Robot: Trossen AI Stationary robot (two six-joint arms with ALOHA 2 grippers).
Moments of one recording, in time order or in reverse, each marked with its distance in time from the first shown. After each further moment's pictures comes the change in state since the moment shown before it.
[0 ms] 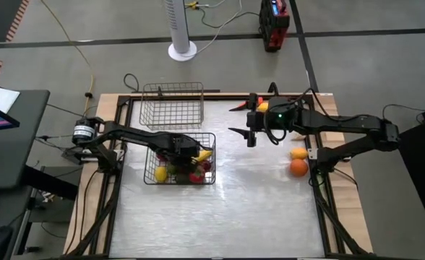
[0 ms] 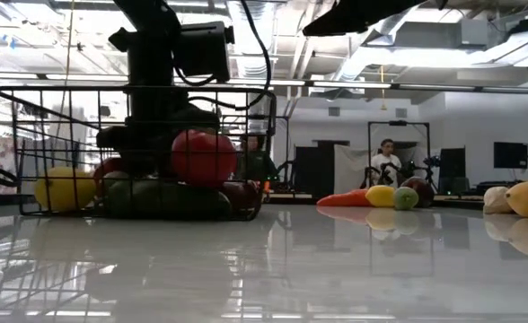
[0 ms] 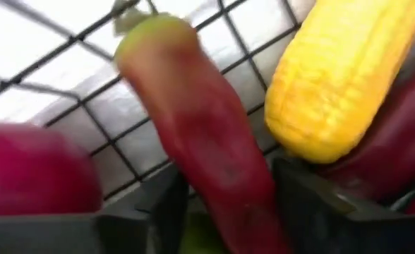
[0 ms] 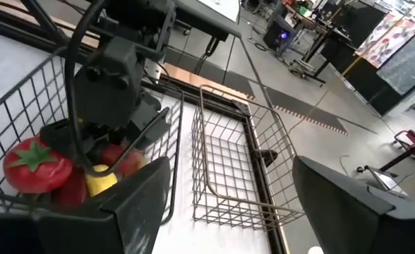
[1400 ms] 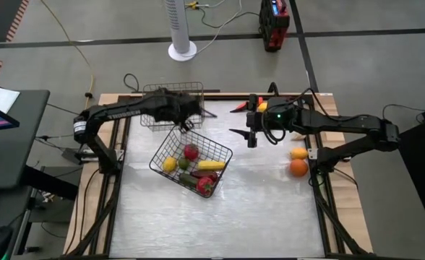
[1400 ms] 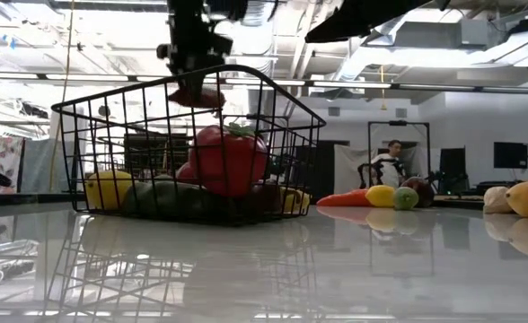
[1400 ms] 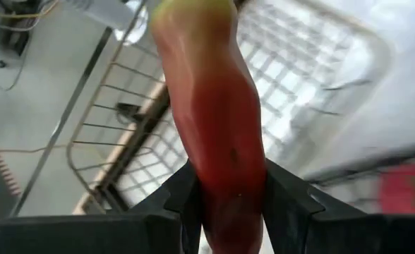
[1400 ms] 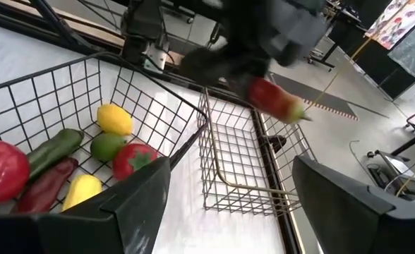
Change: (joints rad) left arm 0.267 -0.007 0.599 -0.538 -0.493 0.696; right arm -0.006 0.000 0.000 -0.048 0.001 0.042
